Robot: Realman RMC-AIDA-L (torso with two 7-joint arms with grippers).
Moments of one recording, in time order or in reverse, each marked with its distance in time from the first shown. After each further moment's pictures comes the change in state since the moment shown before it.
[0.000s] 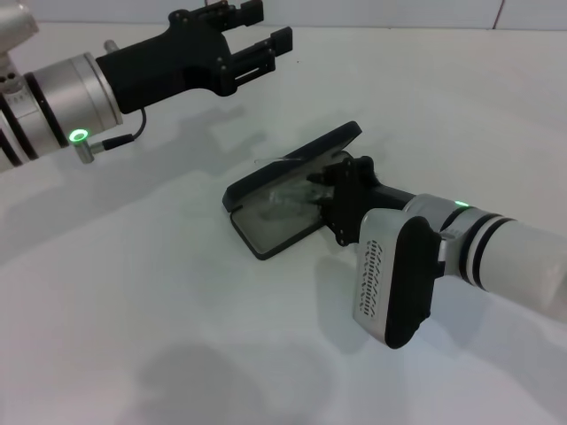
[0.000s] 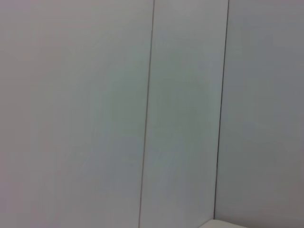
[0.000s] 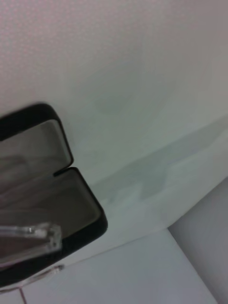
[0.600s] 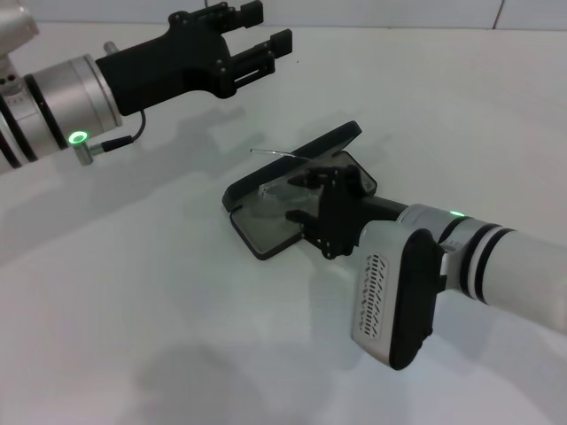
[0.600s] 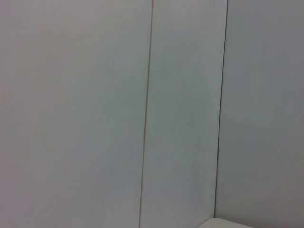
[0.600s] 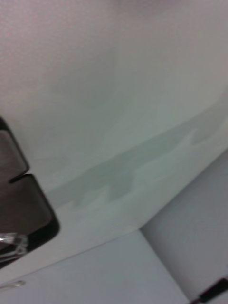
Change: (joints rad) left arm 0.004 -0.001 0.002 0.003 0.001 0.000 0.002; right arm -0.055 -0.010 0.001 -0.089 -0.009 -0.060 -0.006
